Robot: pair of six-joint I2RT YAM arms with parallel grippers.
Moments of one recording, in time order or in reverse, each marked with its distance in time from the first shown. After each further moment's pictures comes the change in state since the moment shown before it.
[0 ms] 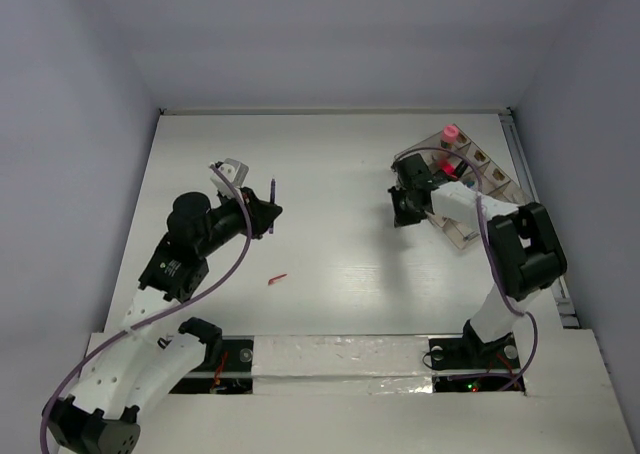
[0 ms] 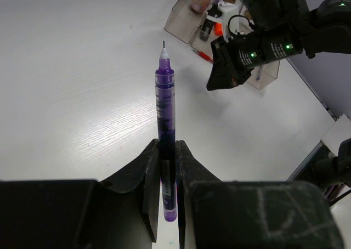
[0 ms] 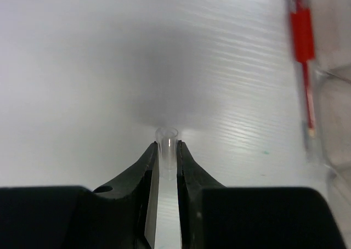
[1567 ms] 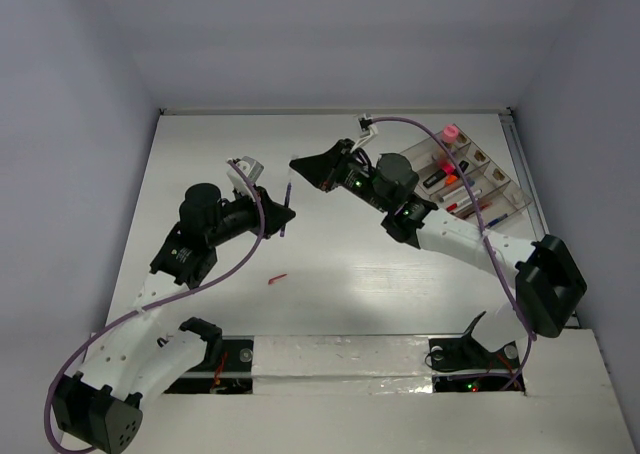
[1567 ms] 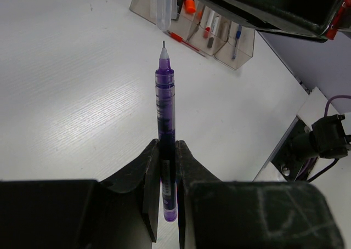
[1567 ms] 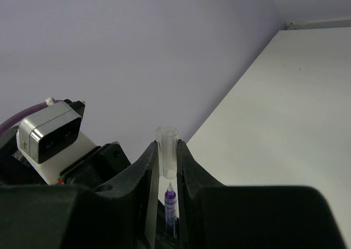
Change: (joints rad) left arm 0.000 0.108 -0.005 0.066 0.176 -0.005; right arm 0.426 -0.240 -0.012 1.108 -0.156 0.558
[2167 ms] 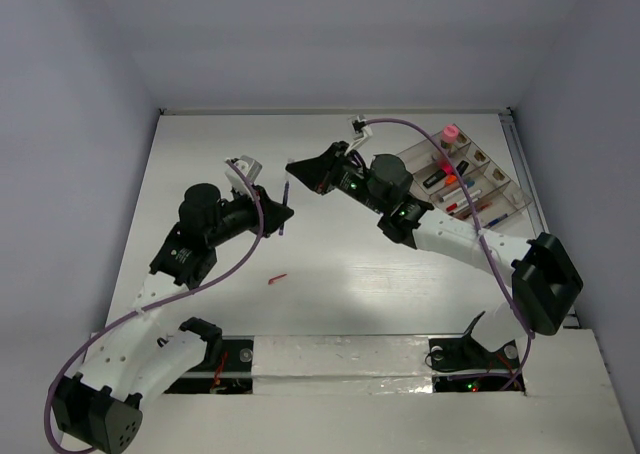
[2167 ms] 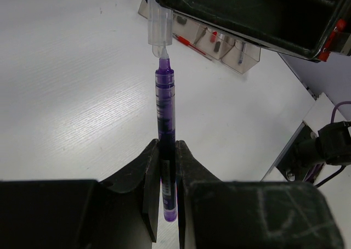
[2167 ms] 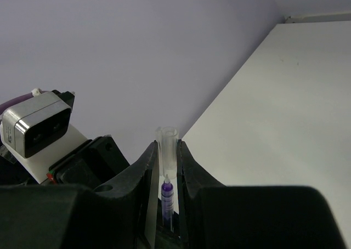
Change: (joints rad) left arm 0.000 -0.003 0.000 0.000 -0.029 0.000; right arm 0.018 0.021 0.013 -0.020 0.007 -0.029
